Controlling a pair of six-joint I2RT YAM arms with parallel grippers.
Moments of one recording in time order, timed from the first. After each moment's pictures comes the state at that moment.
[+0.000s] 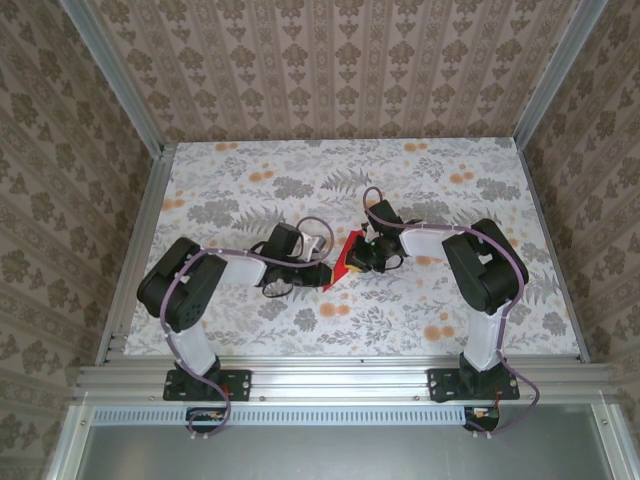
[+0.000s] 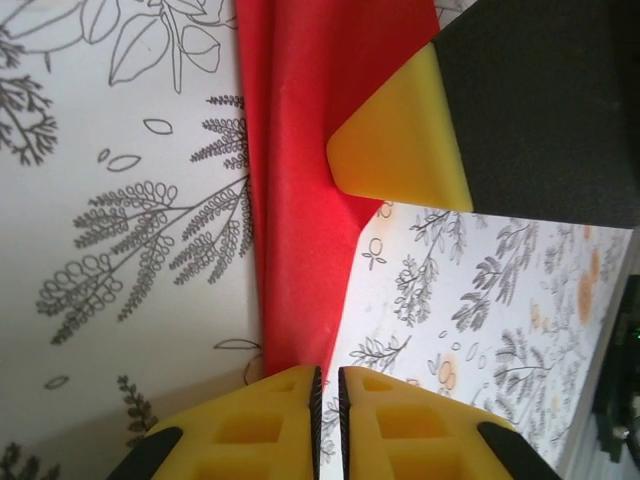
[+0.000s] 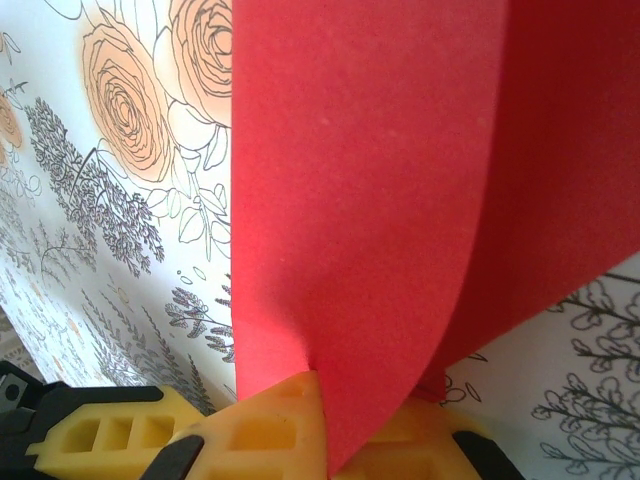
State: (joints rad) left arm -0.63 1.76 0.72 0.17 0.66 -0.49; right arm 0.45 1.91 1.04 -0.25 -0.49 0.84
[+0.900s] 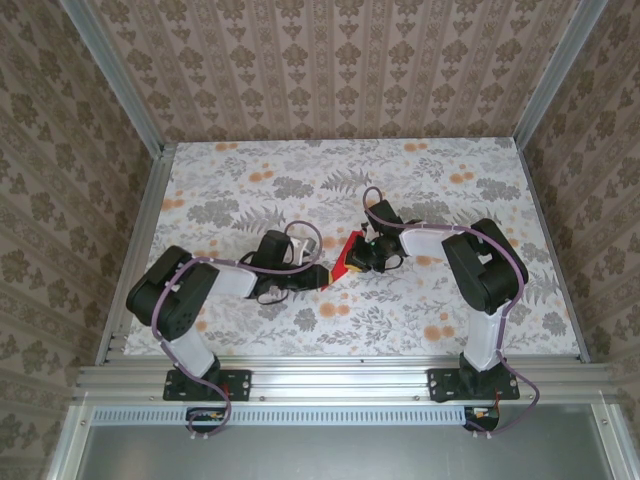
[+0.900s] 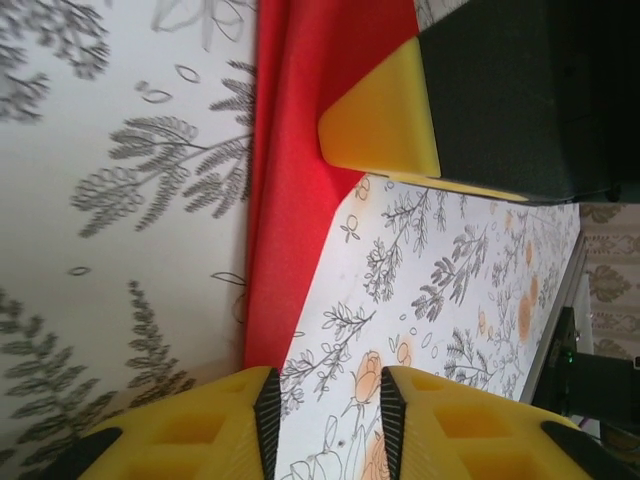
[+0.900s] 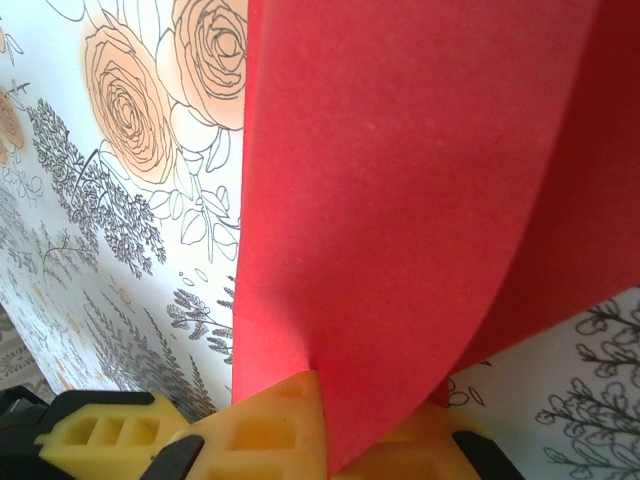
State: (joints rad) left arm -0.61 1.69 0.58 0.35 0.68 -0.66; right arm 0.45 1.91 1.04 -0.25 -0.49 0.84
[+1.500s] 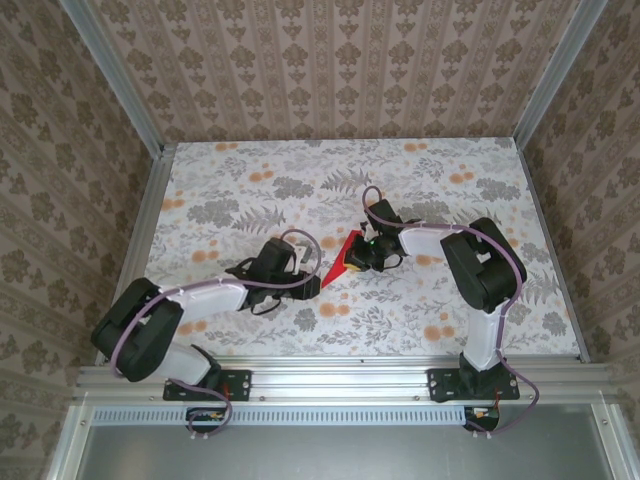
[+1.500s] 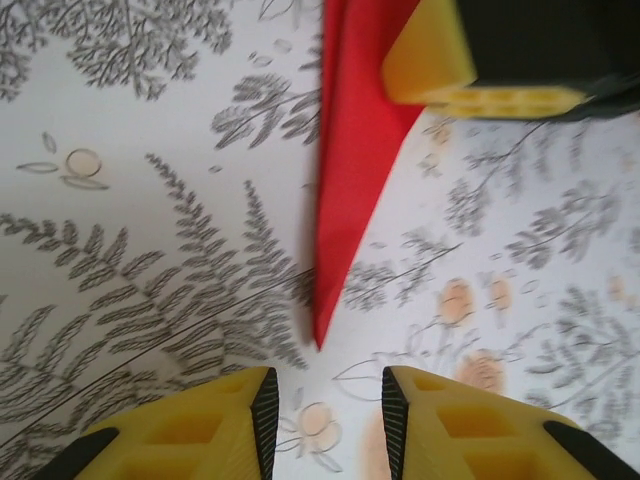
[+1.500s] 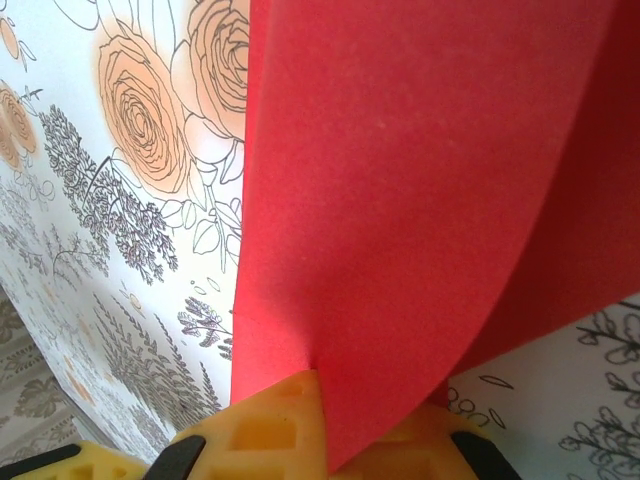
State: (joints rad) left arm -0.74 1.43 0.58 -0.03 0.28 -0.48; right arm 0.45 1.93 1.05 -0.24 -0.51 0.84
